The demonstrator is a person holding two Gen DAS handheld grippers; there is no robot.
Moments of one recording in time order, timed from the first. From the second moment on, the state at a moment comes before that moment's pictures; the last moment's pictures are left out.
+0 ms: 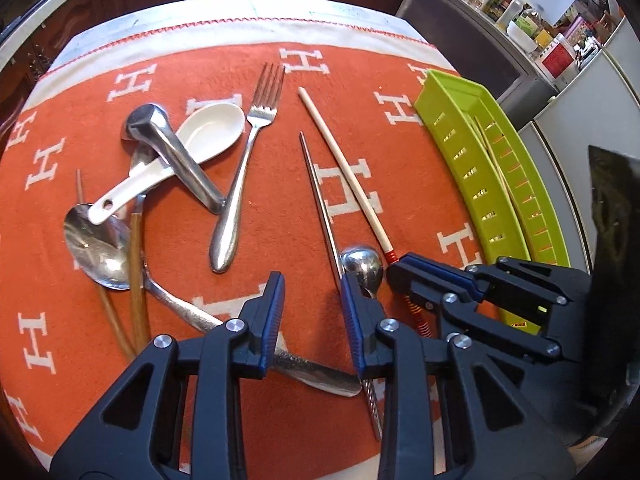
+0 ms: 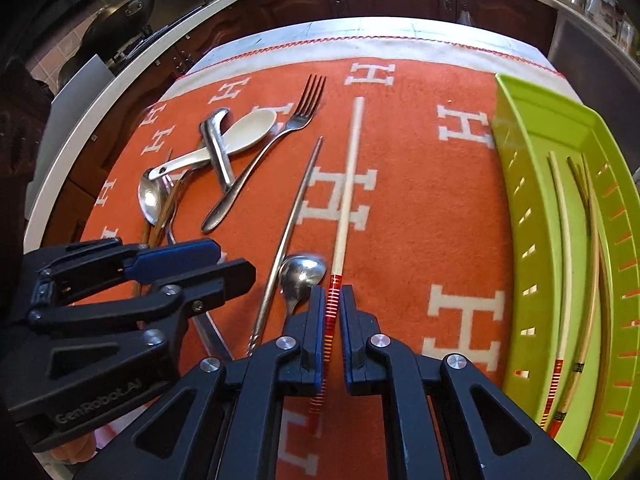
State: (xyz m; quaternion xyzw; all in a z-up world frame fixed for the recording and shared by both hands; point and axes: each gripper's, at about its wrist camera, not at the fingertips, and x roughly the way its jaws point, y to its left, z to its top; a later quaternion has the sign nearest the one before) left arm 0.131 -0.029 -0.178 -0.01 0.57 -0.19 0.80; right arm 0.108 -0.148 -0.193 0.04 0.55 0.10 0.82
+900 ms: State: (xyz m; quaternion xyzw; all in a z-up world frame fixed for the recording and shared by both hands) left arm 0.134 -0.057 -0.175 0.01 0.56 -0.15 0.81; right arm 0.088 -0.187 -0.175 0.14 0.53 0.10 0.83
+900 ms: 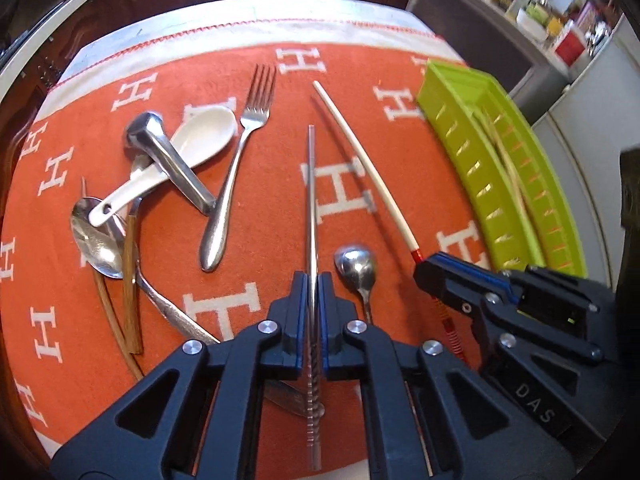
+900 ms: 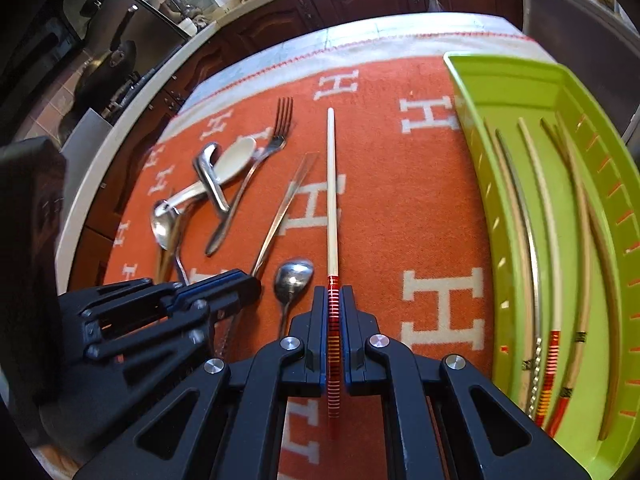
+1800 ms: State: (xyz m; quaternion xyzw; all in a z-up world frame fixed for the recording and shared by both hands) left arm 0.143 -0.197 -0.083 -0.06 0.56 -0.23 0.79; right arm 0.002 -0.333 -0.053 0.17 0.44 -0.02 0.88
